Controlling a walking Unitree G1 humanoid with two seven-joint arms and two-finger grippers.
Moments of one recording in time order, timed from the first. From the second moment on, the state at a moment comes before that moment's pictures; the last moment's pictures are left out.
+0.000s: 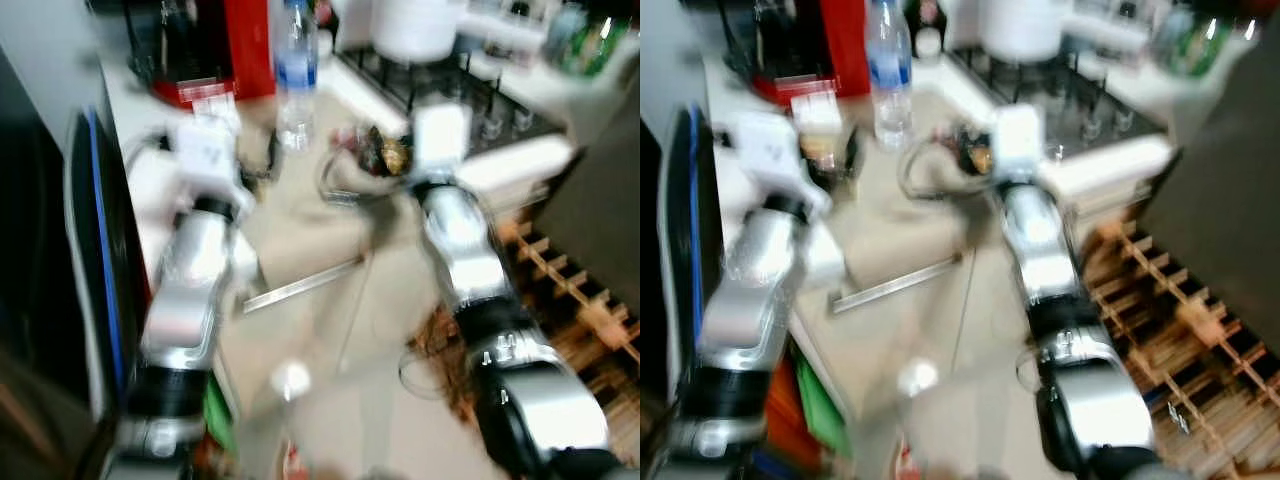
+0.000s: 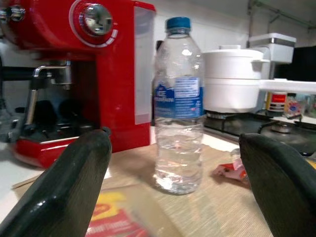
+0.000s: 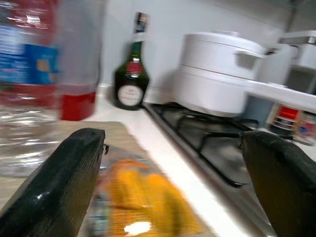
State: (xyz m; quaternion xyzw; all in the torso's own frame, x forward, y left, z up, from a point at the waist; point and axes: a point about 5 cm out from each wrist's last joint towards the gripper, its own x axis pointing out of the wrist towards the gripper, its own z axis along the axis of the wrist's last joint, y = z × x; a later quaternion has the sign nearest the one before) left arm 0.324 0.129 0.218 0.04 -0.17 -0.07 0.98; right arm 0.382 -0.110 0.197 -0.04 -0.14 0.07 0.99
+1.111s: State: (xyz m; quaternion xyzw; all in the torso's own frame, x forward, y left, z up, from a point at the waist) left arm 0.252 0.196 0.200 0.09 -0.11 0.04 0.99; right arm 0.392 -0.056 0.204 -0.06 -0.12 0.16 0.98
